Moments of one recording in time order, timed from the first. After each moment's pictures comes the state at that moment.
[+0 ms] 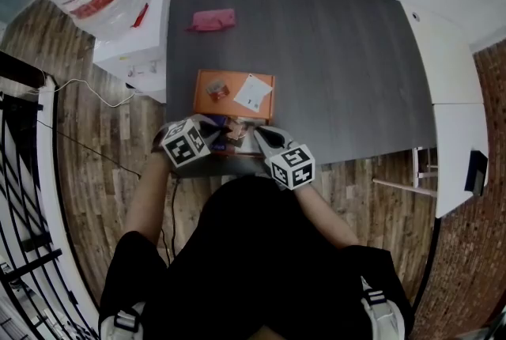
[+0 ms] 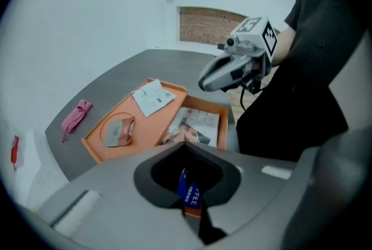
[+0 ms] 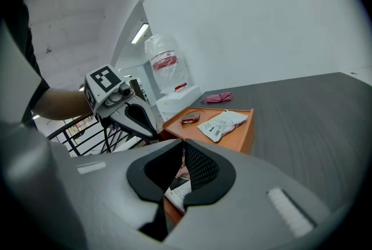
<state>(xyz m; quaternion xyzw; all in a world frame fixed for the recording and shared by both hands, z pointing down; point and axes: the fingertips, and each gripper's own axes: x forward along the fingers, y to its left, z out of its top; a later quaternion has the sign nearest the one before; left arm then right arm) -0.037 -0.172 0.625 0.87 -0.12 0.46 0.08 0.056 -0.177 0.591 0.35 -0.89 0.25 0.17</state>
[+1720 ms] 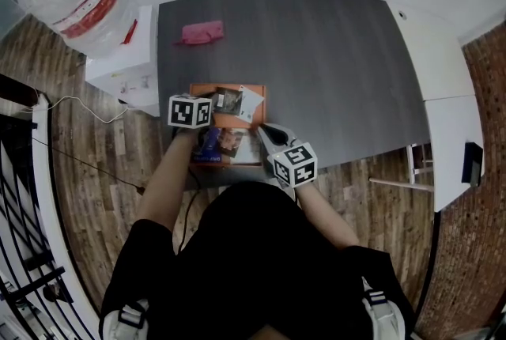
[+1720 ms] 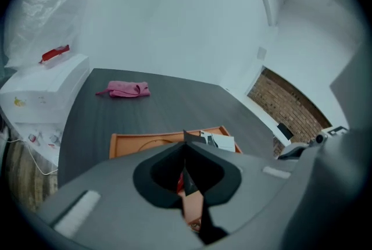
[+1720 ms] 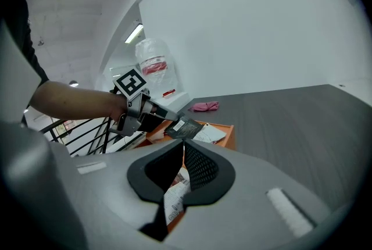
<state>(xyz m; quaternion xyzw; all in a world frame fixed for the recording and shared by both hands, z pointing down) -0.036 -0.323 0.614 0.81 -0.41 0.24 0.34 0.083 -0.212 0.574 0.41 -0.87 0.22 0.17</state>
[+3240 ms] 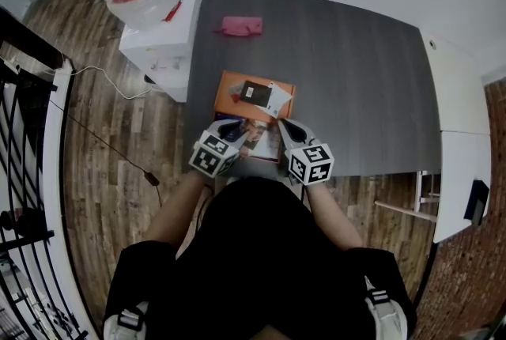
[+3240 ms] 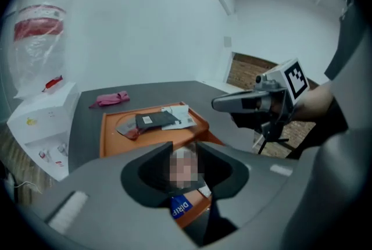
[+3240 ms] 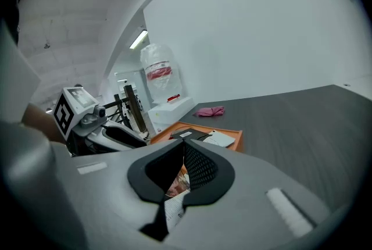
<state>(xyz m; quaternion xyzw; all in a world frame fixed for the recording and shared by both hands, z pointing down) -0.017 -0.192 0.601 0.87 -0.37 0.25 0.20 0.073 -0.217 0.568 0.39 -0.88 0.21 0.14</state>
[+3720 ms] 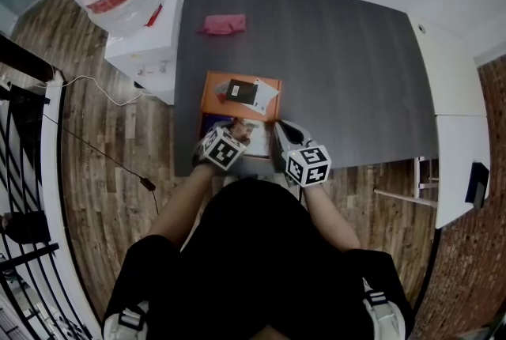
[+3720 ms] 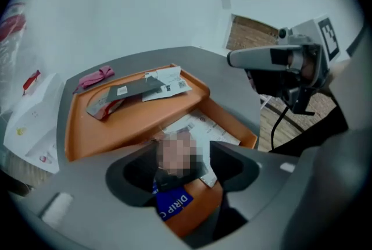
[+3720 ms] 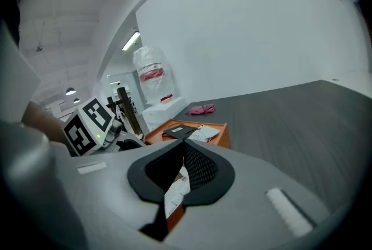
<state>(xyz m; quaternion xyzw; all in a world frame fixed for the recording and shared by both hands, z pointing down) 0.010 -0.180 0.674 0.82 -0.31 0.41 0.23 0.099 -0.204 0.574 0.42 -0.87 0.23 0.13</state>
